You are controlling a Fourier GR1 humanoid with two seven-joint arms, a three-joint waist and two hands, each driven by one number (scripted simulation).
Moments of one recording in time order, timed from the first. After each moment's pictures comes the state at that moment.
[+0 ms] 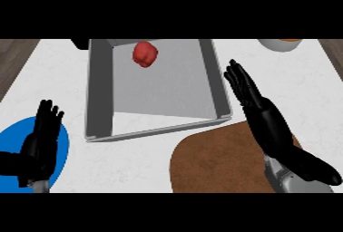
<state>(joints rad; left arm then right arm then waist) 0.06 0.26 -0.02 -1.61 0.21 0.29 -0.02 -0.28 -0.26 0.33 -1.71 -0.16 -0.10 -0.15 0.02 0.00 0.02</state>
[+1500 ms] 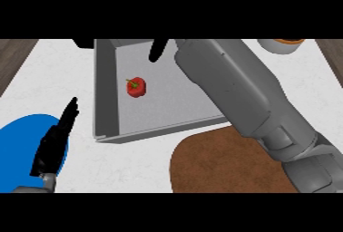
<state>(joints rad) -0.01 0.37 -0.16 -1.51 -0.01 0.23 0.07 -1.38 -0.09 0.32 -0.77 0.45 -0.03 0.93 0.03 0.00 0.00</state>
